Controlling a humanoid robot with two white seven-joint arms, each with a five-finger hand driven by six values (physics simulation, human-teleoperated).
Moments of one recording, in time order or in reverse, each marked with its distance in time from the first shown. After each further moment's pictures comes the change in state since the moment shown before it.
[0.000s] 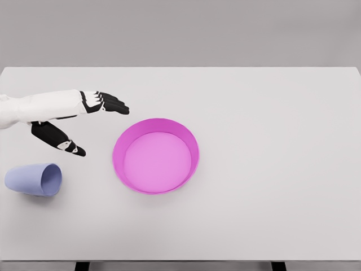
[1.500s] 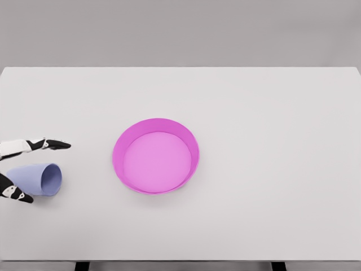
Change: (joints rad) left arm 0.332 0.358 -0.040 -0.043 0.289 0.118 0.070; right arm 0.002 0.000 -0.001 0.002 0.000 0.000 0.000
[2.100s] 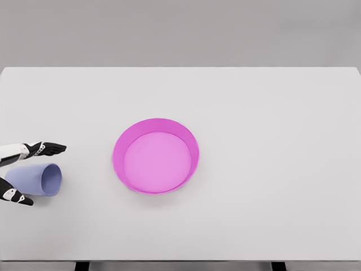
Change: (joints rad) left arm 0.065 0.008 0.015 0.001 0.070 0.072 0.026; right arm 0.000 0.000 0.000 0.000 0.000 0.000 0.000
